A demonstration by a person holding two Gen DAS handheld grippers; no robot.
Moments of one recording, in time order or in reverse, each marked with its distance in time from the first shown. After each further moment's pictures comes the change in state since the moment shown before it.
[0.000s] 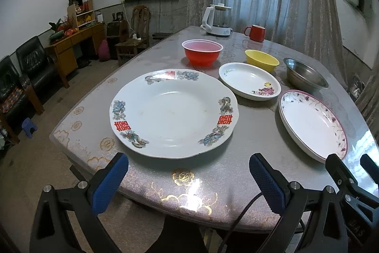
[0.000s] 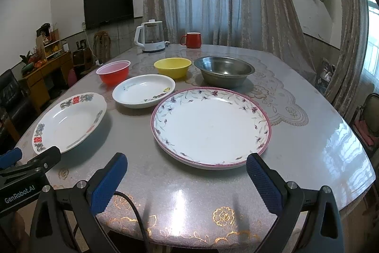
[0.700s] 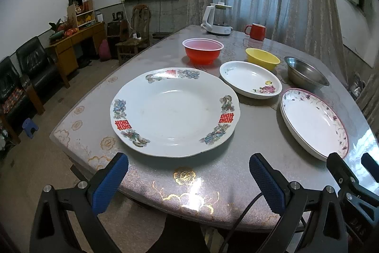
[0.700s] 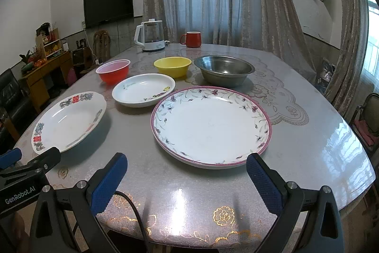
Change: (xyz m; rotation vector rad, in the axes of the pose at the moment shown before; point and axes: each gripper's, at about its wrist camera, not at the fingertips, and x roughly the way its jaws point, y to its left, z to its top) left arm 0.001 -0.001 0.001 0.005 0.005 0.007; right arm 0.001 0.000 -0.002 -0.001 0.005 -0.004
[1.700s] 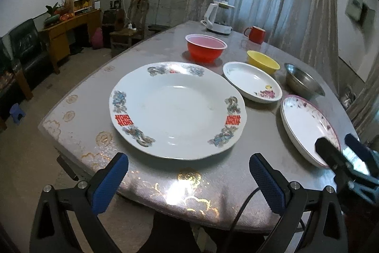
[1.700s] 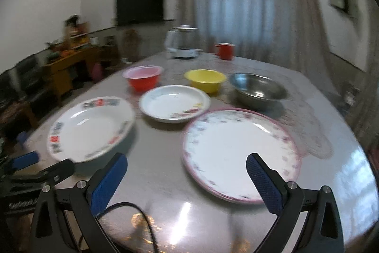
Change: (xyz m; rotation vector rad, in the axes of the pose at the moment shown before) left arm 0.012 0.027 0.005 -0.080 0.025 -0.091; right arm 0.015 0.025 0.027 -0.140 -0.037 0.180
